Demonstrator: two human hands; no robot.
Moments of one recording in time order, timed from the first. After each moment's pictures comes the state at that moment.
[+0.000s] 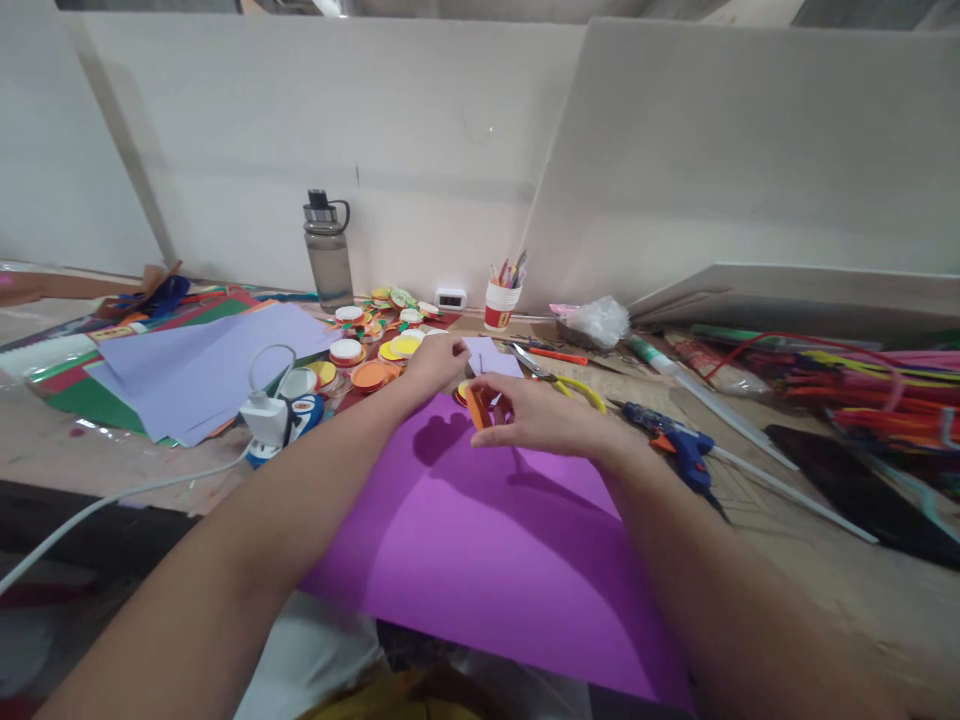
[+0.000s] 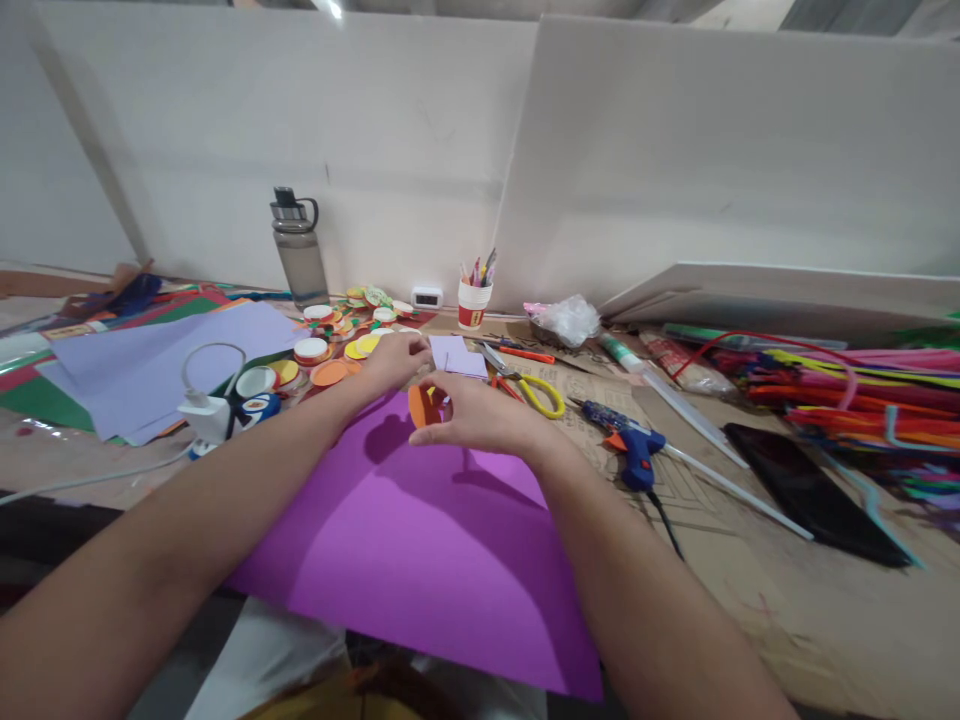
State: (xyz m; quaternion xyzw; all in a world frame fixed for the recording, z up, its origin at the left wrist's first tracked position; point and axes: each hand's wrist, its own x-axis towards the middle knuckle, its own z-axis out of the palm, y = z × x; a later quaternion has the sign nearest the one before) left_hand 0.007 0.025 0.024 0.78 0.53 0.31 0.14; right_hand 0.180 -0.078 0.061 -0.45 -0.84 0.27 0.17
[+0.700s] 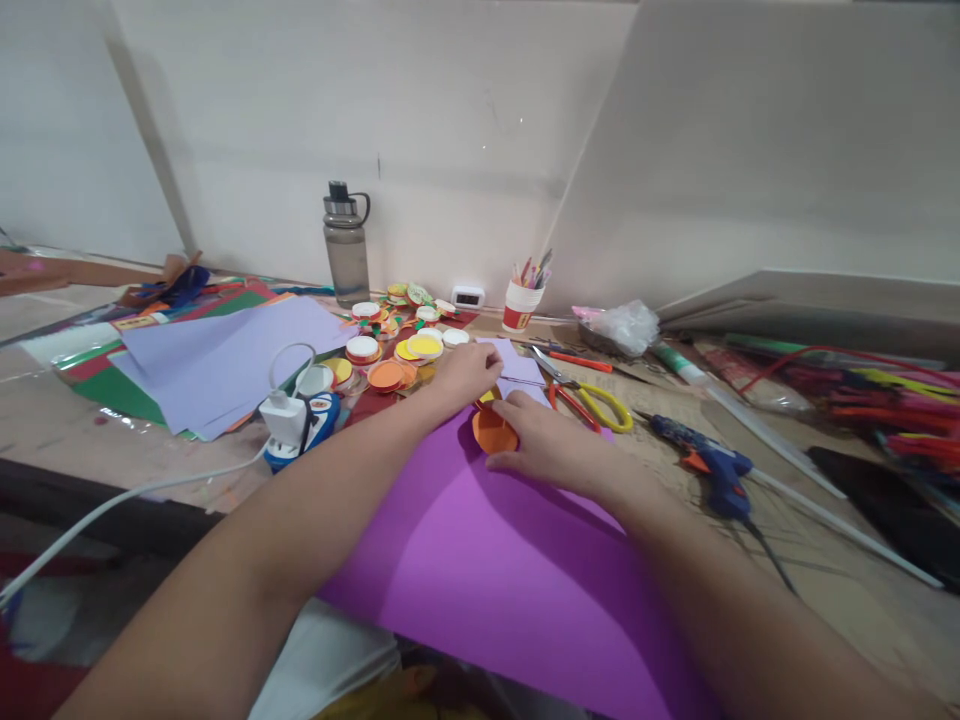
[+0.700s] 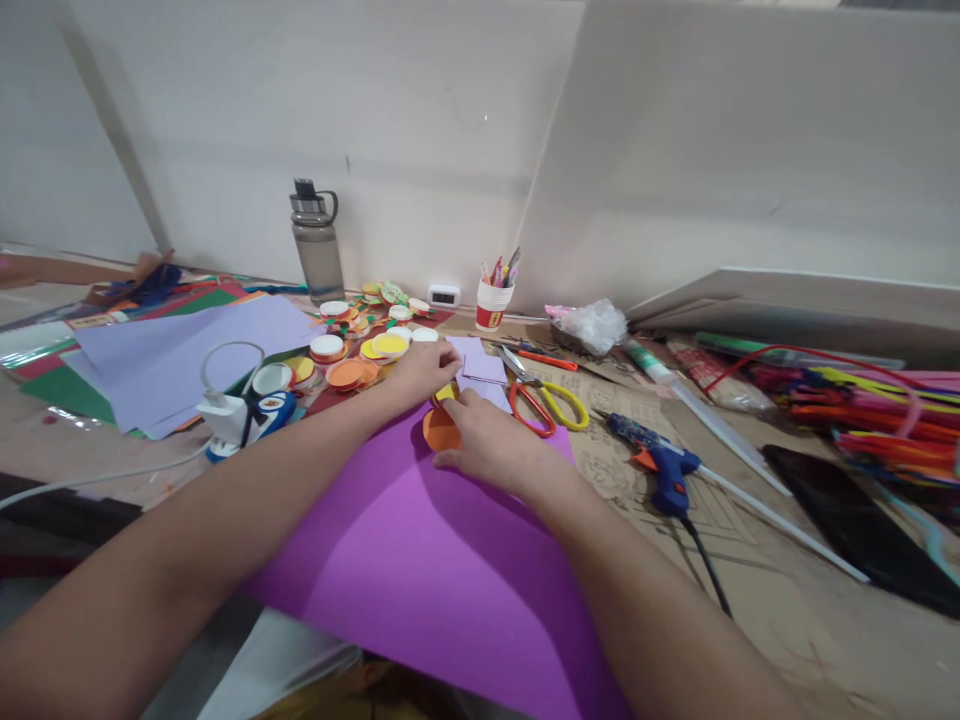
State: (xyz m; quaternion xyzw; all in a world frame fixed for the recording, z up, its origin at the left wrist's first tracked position) left_hand 0.018 0.015 0.017 0.79 0.51 0.29 0.15; right_hand 0.159 -0.089 0.049 -0.52 -0.84 0.15 0.02
